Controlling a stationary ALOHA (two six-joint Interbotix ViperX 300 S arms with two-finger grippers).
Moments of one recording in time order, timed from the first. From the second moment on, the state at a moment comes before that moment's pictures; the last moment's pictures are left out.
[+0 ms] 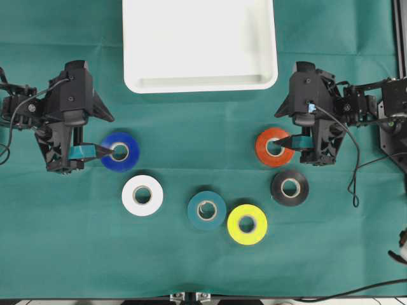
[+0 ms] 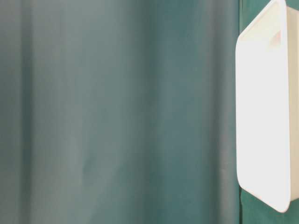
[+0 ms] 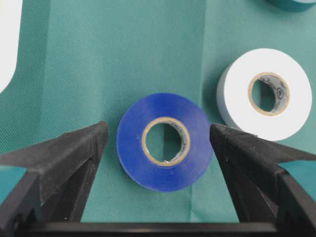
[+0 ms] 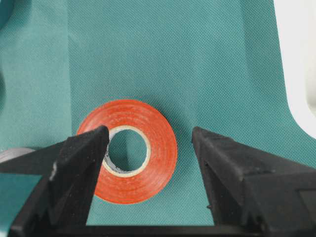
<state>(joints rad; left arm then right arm) -0.09 -0.35 0.97 -0.03 0.17 -0.19 0.05 -0.36 0.98 0.00 0.27 0.31</state>
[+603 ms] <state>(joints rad) -0.09 -0.36 0.97 -0.03 0.17 -0.19 0.05 -0.29 0.99 0.00 0.25 0.32</state>
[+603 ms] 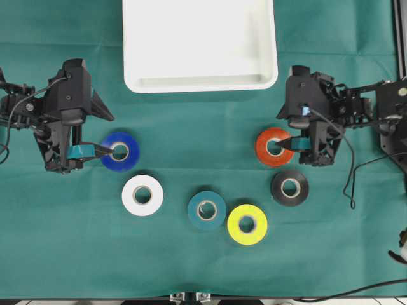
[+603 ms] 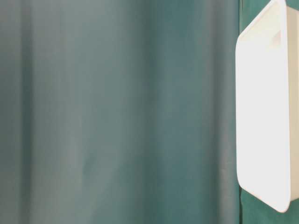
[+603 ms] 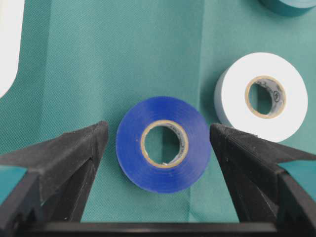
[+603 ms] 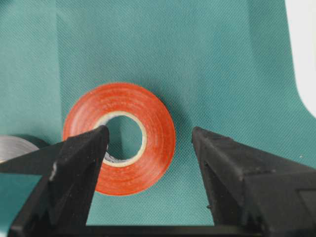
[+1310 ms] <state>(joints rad) -0.09 -0.36 0.97 -0.03 0.17 -0.19 0.04 -0.08 0.94 -0.02 0.23 0.32</state>
